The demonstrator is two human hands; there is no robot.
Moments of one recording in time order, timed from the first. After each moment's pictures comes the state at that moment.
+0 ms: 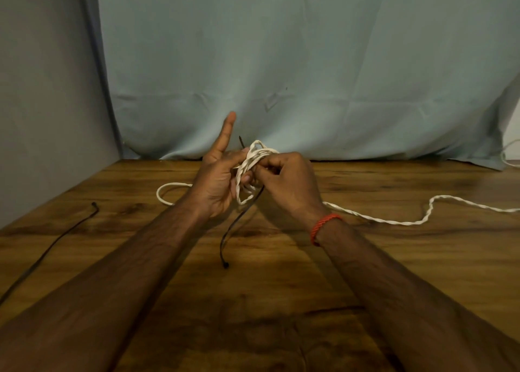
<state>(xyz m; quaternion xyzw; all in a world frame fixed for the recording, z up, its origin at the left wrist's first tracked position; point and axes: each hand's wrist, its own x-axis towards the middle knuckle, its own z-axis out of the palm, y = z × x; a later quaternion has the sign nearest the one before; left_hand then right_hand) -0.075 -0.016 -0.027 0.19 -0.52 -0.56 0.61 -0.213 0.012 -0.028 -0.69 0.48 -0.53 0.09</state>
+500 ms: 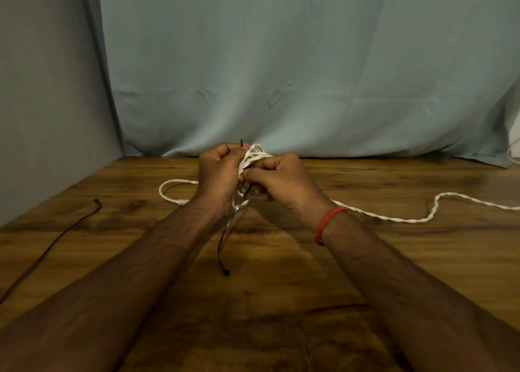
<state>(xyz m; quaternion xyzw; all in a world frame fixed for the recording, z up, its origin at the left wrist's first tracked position) -0.090 -0.020 -0.034 0.37 -0.45 -0.39 0.71 -0.204 0.024 -0.021 -0.65 0.47 -0.50 0.33</state>
